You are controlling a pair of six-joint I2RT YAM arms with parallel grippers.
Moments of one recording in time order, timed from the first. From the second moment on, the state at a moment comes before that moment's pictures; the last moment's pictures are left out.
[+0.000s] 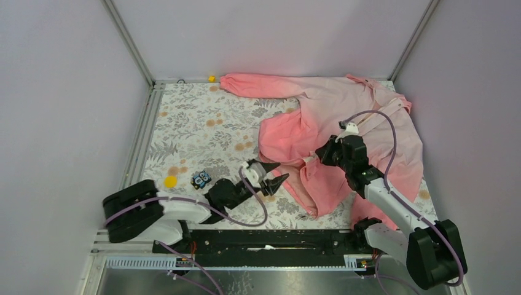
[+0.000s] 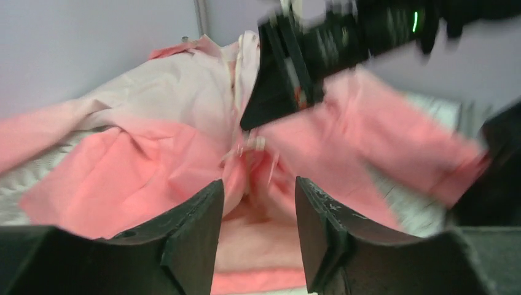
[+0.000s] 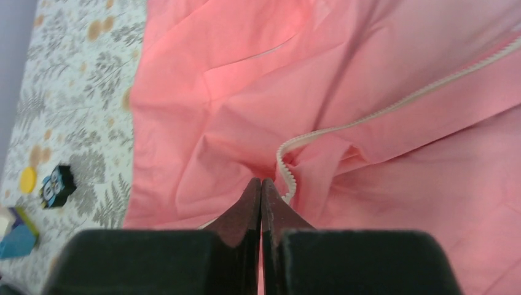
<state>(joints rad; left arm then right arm) -1.12 1.41 0.30 1.29 -0.08 0.14 0.33 1.05 0.52 0.03 -0.05 0.49</state>
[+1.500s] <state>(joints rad) -1.09 1.64 0.50 0.92 -0.30 -1.41 0.33 1.09 0.42 0.20 -0.41 0.46</state>
